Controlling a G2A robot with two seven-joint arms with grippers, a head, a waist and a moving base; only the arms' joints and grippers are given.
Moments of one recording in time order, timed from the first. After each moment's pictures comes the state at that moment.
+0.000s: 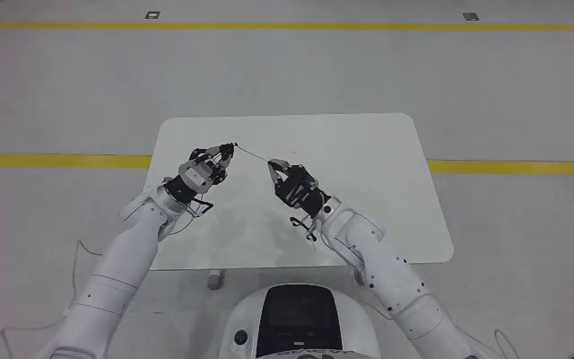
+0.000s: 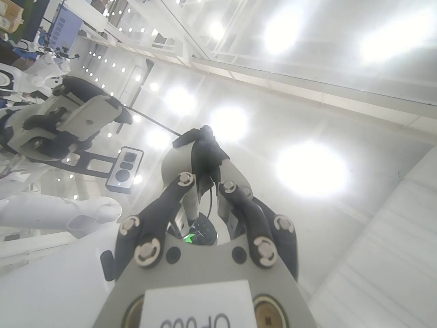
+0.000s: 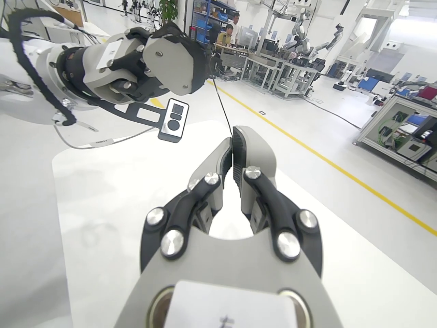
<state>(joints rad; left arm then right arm) 1.25 -1.03 -1.23 -1.37 -1.47 0.34 -0.95 -1.32 -1.38 0.97 -1.61 -1.57 -0.23 -0.11</state>
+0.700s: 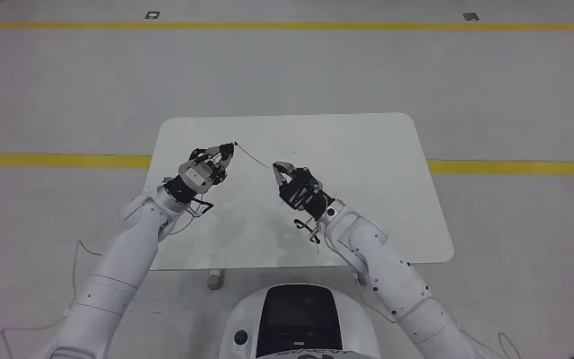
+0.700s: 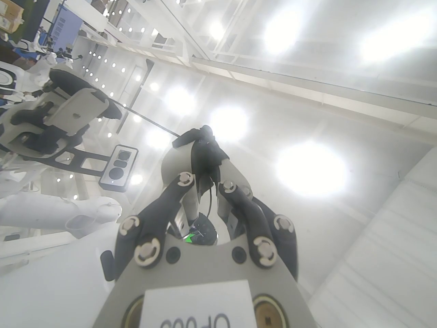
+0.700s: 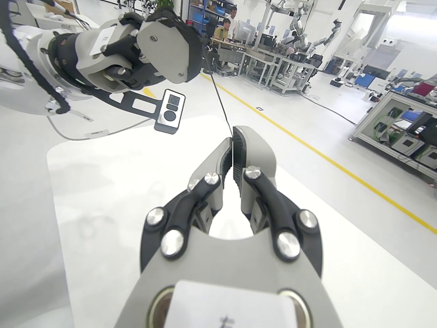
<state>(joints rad) 1.25 -1.03 -1.23 -1.37 -1.47 0.34 -0.95 -1.34 -1.36 0.98 -1.63 -1.57 -0.21 -0.10</state>
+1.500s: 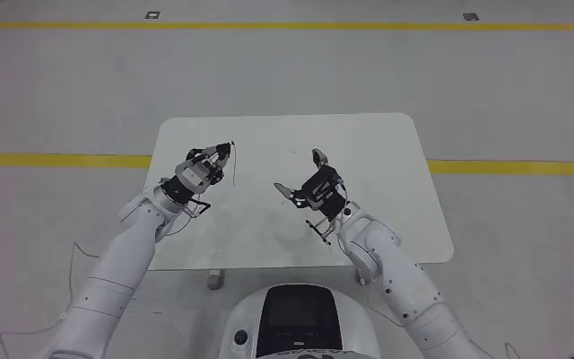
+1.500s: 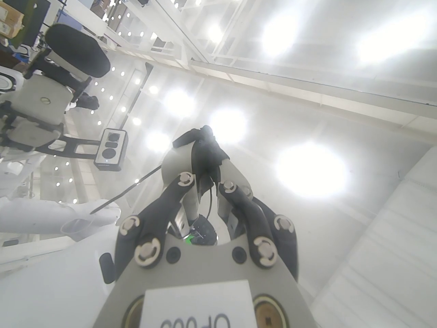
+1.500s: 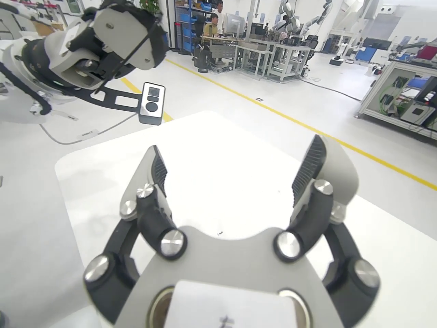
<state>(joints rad) 1.27 -1.03 -1.26 -1.39 -1.46 0.34 -0.94 -1.41 -1.34 1.08 -1.66 -1.43 -0.24 -0.08</state>
